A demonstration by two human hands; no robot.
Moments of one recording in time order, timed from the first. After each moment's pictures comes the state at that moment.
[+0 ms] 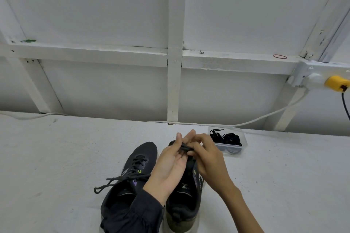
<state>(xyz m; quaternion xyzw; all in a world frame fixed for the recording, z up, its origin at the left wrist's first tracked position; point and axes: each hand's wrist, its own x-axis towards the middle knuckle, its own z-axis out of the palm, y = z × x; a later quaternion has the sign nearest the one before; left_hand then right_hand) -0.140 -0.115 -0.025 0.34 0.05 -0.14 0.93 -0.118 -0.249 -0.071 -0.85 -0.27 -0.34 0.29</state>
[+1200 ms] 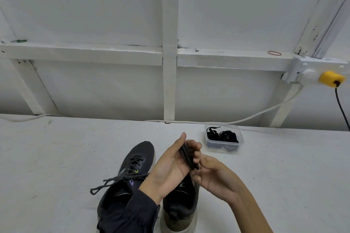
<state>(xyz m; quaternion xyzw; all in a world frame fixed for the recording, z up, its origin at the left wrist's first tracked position) -0.149 -0.117 -0.018 0.36 -0.01 -0.24 0.90 -0.152 -0.265 -0.051 -0.40 -0.04 0.28 0.87</state>
